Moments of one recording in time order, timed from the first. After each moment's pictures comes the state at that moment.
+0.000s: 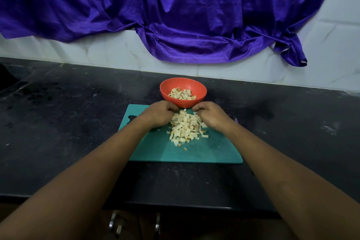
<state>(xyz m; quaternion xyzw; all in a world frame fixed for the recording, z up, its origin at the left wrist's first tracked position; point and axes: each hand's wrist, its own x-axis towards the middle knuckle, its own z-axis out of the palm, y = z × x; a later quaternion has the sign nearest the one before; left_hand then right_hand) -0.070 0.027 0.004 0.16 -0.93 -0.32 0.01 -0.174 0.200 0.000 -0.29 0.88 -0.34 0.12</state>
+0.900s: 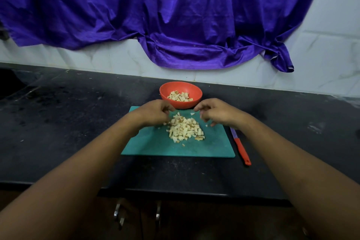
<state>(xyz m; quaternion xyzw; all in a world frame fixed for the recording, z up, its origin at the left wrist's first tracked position) -0.022 0.032 0.035 0.14 -0.91 -0.40 -0.01 -0.153 0.240 0.049 -0.33 0.86 -0.32 0.22</state>
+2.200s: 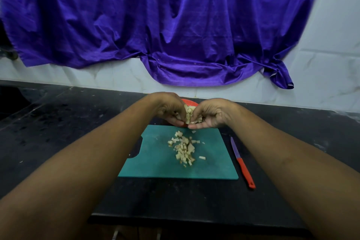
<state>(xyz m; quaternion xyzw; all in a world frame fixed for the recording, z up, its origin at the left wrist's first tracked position) -0.082 0.046 0.104 0.20 -0.78 -0.58 -0.09 -0.166 0.187 0.097 -0.11 0.71 -0.55 0.43</state>
